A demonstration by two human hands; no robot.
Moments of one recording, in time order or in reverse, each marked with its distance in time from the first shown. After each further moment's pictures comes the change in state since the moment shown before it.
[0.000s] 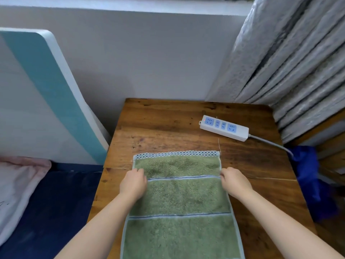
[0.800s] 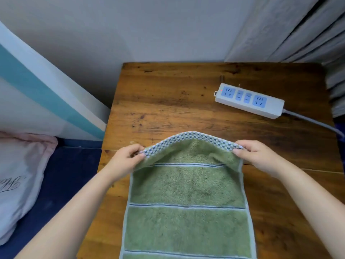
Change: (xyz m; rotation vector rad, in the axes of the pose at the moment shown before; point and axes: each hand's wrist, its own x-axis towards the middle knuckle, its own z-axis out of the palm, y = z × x) left_hand 0.021 -0.007 -0.035 -0.538 -0.143 0.067; right_hand 0.054 0.021 -0.031 0.659 -0.342 -0.224
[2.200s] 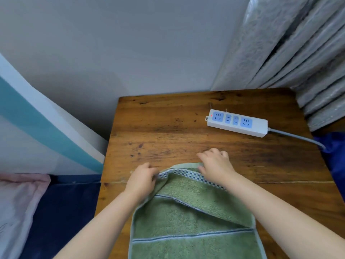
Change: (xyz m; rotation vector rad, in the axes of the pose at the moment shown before) left_hand 0.038 0.012 0.026 0.621 -0.001 0.167; right_hand 0.048 -0.047 0.057 -0.737 0.215 -0.031
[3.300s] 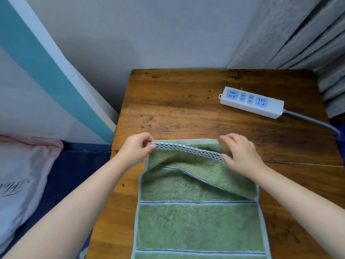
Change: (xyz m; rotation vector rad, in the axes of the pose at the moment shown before) left_hand -0.037 -0.025 -0.029 -0.456 0.129 -0.083; right_hand -0.044 0.022 0.014 0.072 0.085 -0.018
